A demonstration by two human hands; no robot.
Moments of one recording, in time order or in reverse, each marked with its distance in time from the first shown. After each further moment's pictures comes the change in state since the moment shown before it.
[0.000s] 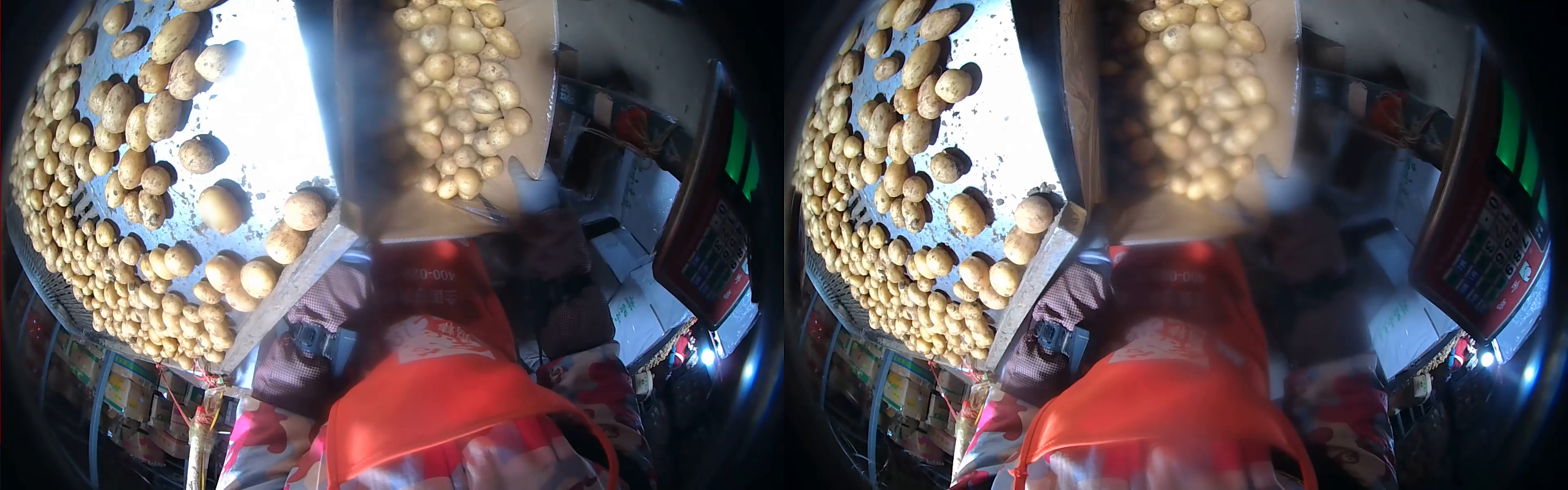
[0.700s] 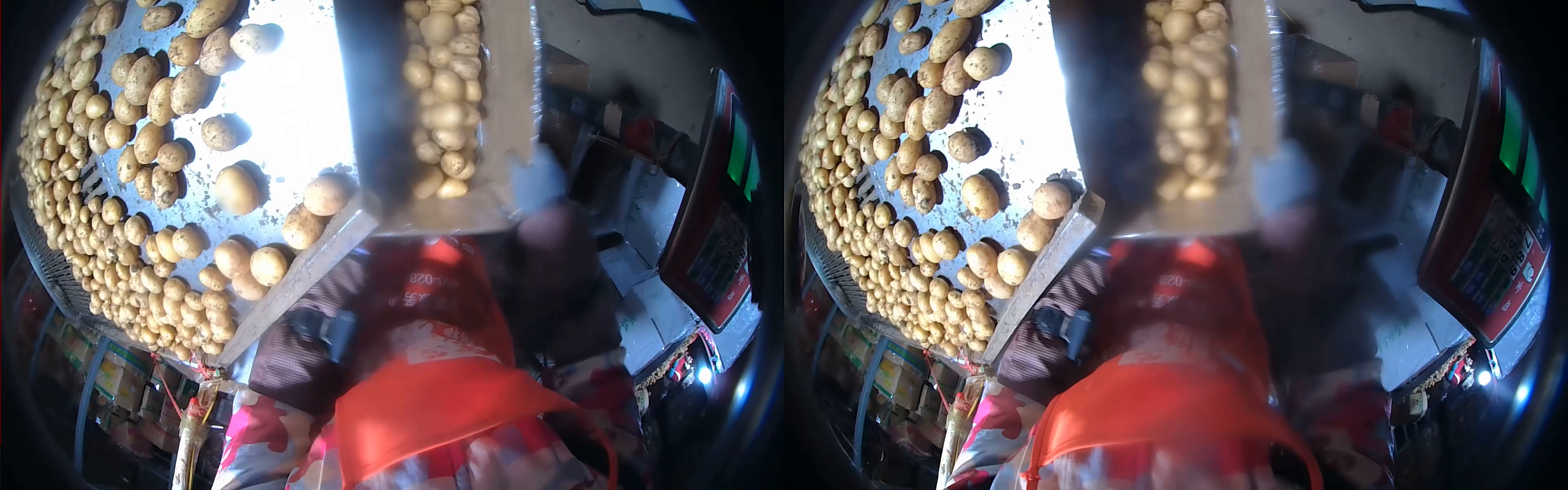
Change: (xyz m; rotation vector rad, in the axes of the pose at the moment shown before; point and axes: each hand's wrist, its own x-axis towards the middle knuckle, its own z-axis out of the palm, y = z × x) left_hand 0.029 -0.016 0.041 0.073 -0.059 -0.024; right_hand -0.022 -0.152 0.001 -0.511 -0.095 -0.014
